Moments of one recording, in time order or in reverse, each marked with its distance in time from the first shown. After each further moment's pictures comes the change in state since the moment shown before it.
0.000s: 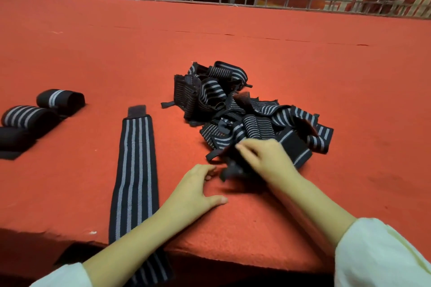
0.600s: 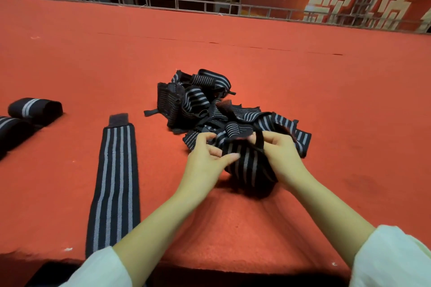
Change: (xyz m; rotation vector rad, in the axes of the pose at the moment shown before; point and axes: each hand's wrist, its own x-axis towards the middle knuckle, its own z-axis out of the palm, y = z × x) left_hand 0.048 0.070 0.006 -0.499 0.220 -0.077; right_hand -0.009 -0.004 -0.054 0.876 0.150 0.425
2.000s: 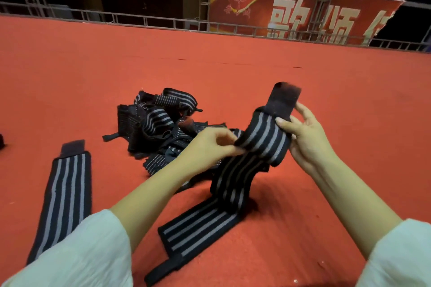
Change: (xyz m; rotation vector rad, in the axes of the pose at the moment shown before) left_hand 0.062 0.062 0.048 0.040 -0.483 0.224; right_hand 0.020 -0.051 -0.107 0.427 0.346 -0.004
